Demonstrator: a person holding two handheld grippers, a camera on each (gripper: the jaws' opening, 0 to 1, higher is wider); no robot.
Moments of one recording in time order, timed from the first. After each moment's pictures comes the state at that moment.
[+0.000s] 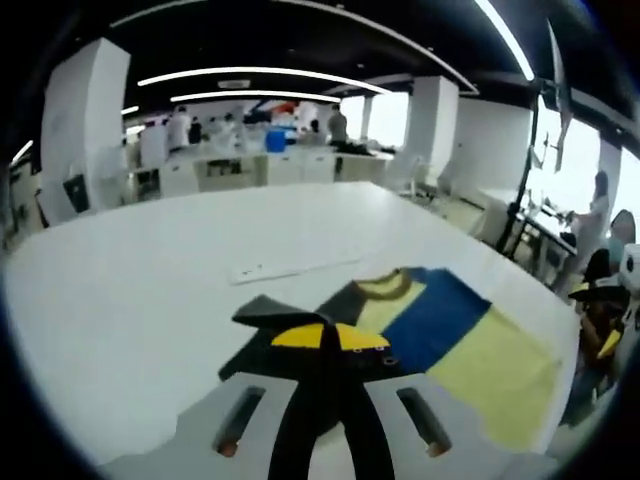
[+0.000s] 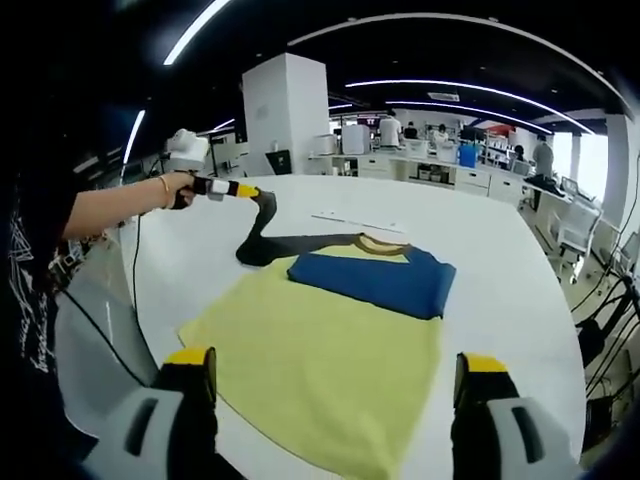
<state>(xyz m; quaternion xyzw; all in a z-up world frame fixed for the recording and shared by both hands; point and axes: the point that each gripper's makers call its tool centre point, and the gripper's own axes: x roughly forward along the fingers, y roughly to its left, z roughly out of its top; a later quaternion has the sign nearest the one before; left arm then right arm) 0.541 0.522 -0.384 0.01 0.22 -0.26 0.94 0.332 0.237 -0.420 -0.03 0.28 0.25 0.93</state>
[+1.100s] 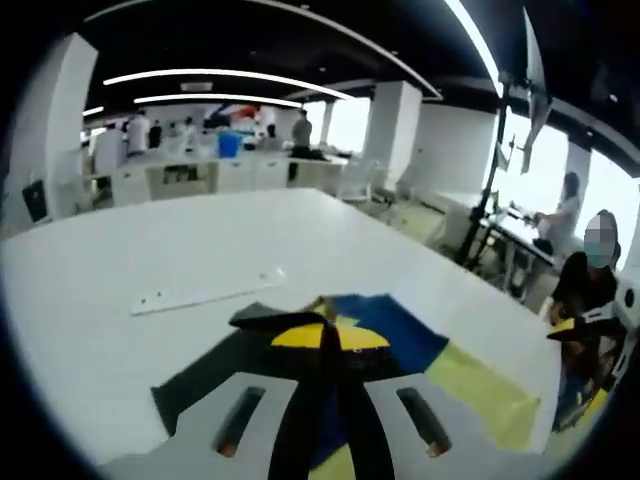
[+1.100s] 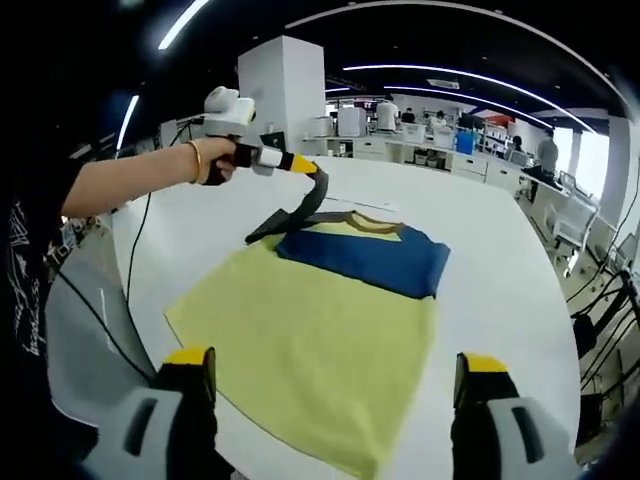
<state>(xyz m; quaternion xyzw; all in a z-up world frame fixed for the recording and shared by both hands) 0.562 0.381 -0.394 -0.01 0.21 -0.33 0.92 0.332 0.223 -0.442 -0.06 0.31 0.23 0.92</state>
